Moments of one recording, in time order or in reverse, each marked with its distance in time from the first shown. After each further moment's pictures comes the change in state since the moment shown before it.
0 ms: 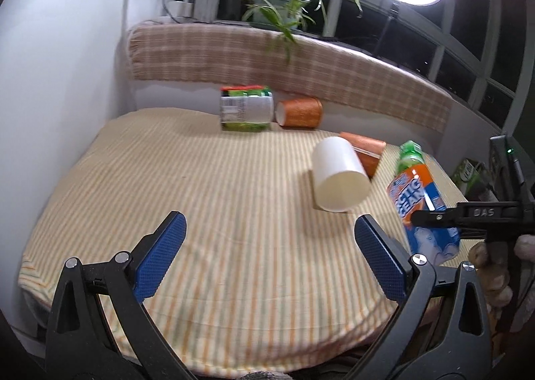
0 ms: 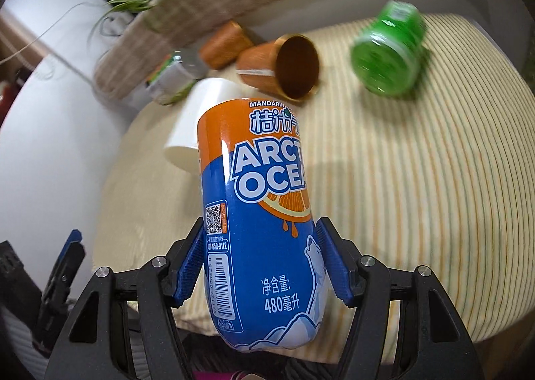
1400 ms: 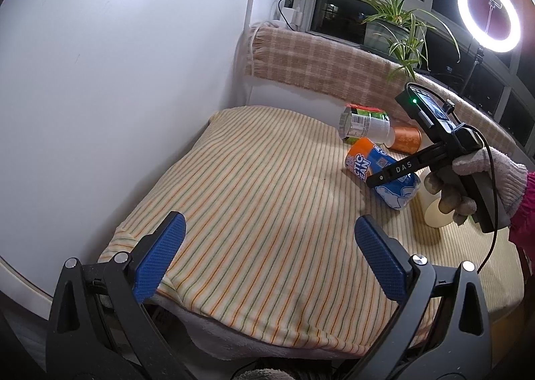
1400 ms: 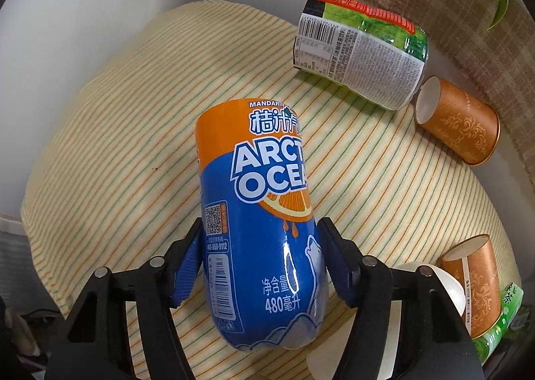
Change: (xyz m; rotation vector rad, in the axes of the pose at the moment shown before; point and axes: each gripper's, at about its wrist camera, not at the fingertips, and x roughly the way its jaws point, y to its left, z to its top) left arm -0.055 0.126 -0.019 -0.192 -0.052 0.278; right arm 0.173 0.225 0.072 -0.748 0.323 -0.191
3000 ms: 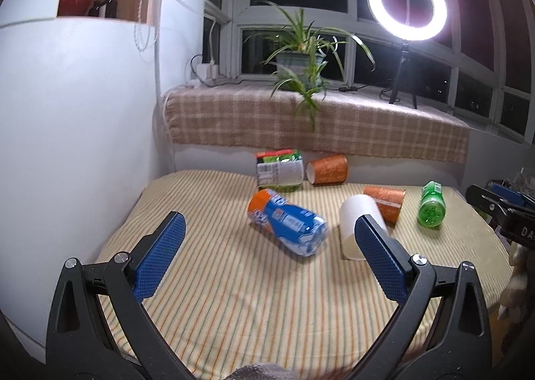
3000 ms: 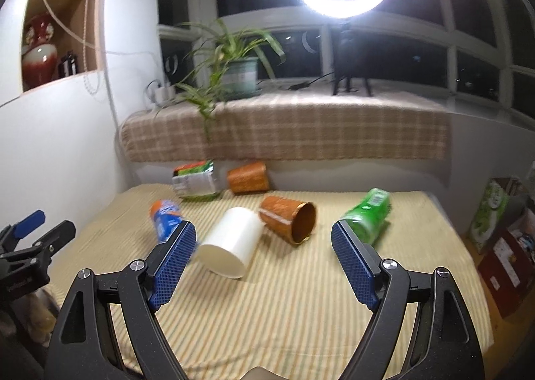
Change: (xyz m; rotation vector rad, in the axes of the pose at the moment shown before) left arm -0.027 -0.121 0.025 0.206 -0.179 -0.137; right arm -0.203 -0.034 -0.253 0.436 -0.822 -0.262
